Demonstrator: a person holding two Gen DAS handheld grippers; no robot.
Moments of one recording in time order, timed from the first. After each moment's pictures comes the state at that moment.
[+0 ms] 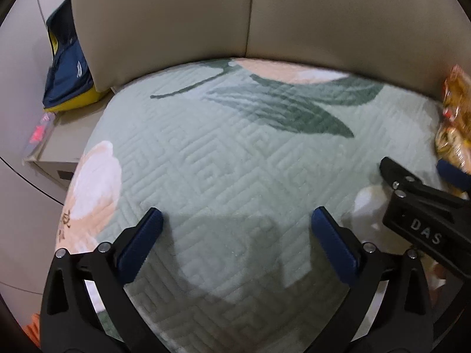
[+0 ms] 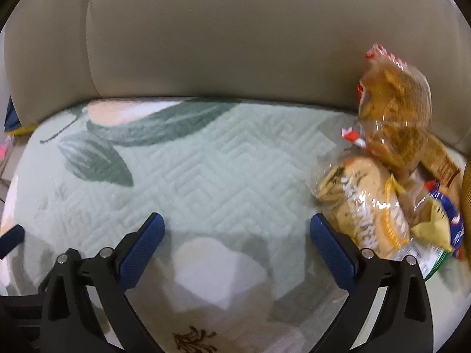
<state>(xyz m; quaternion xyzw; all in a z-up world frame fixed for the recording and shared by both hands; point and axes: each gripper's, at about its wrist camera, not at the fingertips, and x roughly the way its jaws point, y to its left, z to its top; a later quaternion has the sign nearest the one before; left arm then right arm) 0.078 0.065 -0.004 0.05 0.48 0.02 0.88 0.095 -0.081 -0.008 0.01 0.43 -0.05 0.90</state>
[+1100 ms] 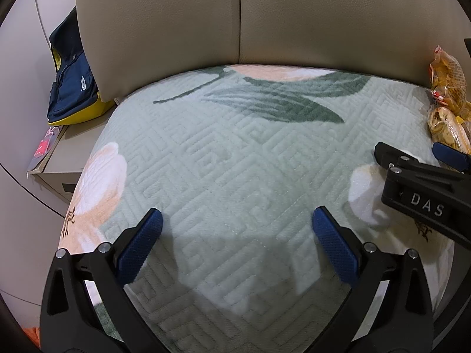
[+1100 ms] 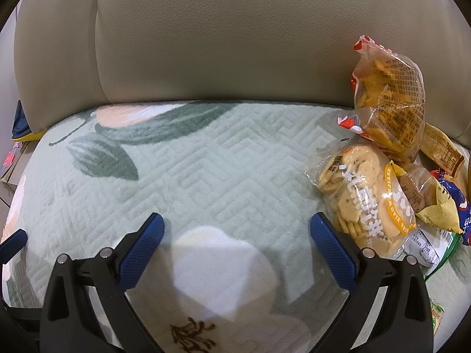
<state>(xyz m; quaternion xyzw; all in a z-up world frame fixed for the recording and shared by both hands) 0.053 0.063 -0.006 0.07 0.44 0.01 0.90 0.083 -0.079 -0.013 0.02 0.40 -0.03 0.92</state>
